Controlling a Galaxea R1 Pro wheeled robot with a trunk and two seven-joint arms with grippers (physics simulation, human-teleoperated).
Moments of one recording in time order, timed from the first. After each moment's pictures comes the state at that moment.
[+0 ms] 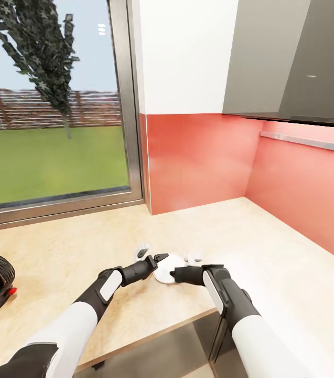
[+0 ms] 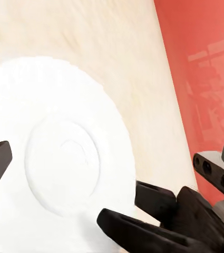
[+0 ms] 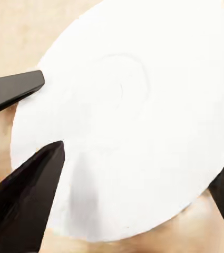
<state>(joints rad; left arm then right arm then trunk) -0.81 -0.12 0.05 -0.42 0.58 0.51 -0.56 -0.68 0.16 0.08 -0.80 -0.08 0.66 0.33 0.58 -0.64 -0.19</state>
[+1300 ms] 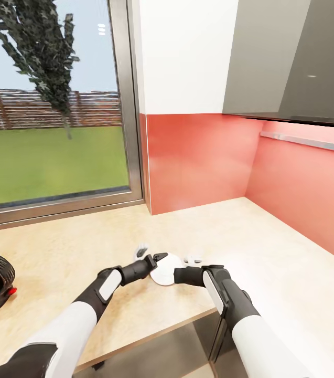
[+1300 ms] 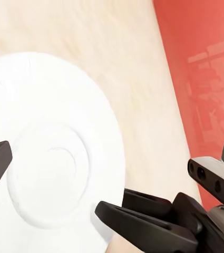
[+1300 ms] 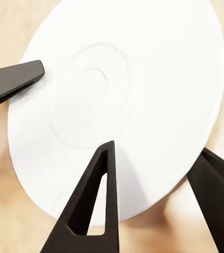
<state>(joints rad) -0.81 -0.12 0.05 -0.42 0.57 0.51 -0.56 -0.68 0.16 0.08 -0.79 -0.11 0.67 0.33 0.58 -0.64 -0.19</state>
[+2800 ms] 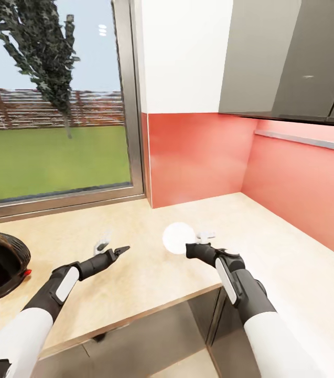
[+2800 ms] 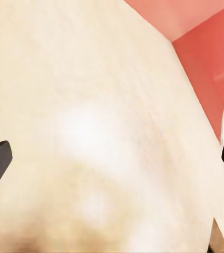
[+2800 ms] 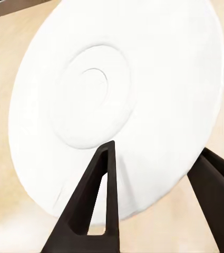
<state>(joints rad) -0.74 0.13 0.09 -0.62 0.53 0.52 -0.65 -0.68 0.10 0.07 -1.00 -0.08 0.51 0.32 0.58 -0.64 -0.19</state>
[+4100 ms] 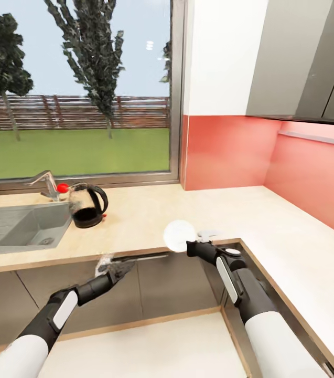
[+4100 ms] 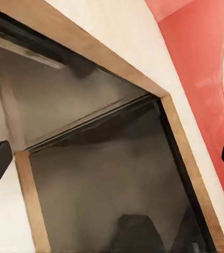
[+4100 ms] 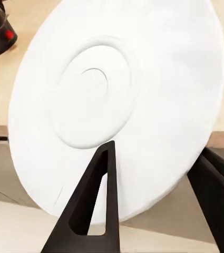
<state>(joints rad) -0.61 0.12 0.08 -0.62 0.52 0.51 -0.81 -0.68 0.09 0.07 -1.01 -0.08 0.50 0.32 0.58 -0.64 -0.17</state>
